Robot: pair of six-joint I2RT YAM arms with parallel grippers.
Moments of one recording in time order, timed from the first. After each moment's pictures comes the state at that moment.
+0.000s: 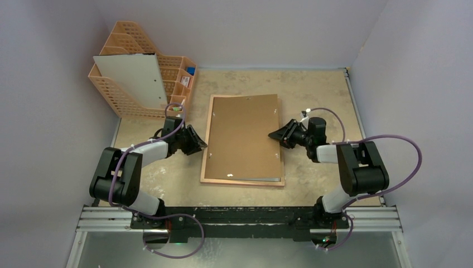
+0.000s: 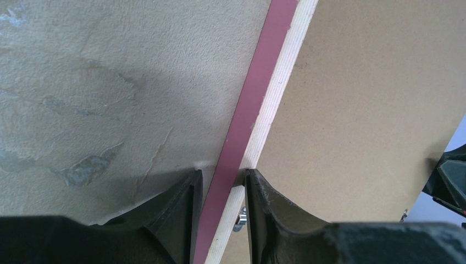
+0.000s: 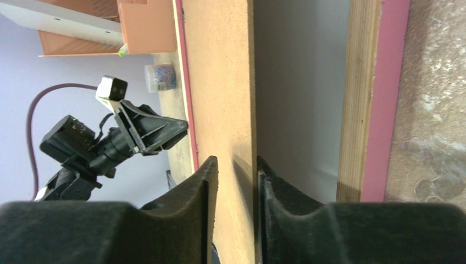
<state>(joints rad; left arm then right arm) -0.22 1.50 0.62 -0.01 0.28 -0.78 0.11 1.59 0.49 0.57 -0.69 0.98</state>
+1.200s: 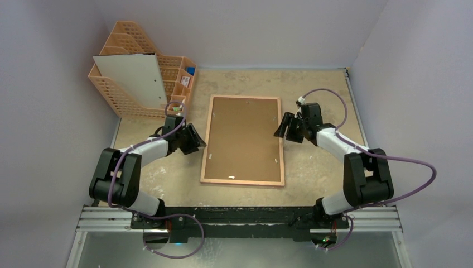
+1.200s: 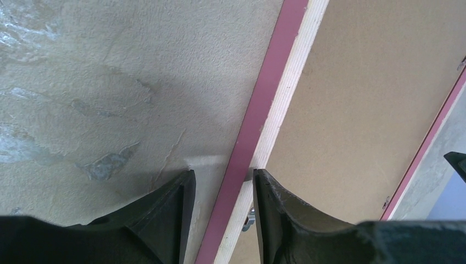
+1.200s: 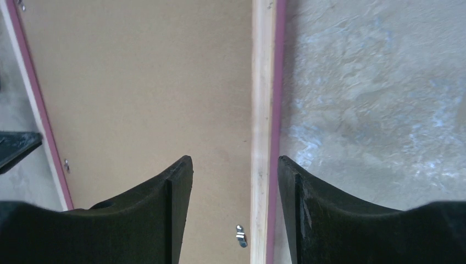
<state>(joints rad) -0.23 1.49 0.66 -0.08 0.22 -0.74 0.19 1.48 0.82 -0.22 -0.28 0.48</state>
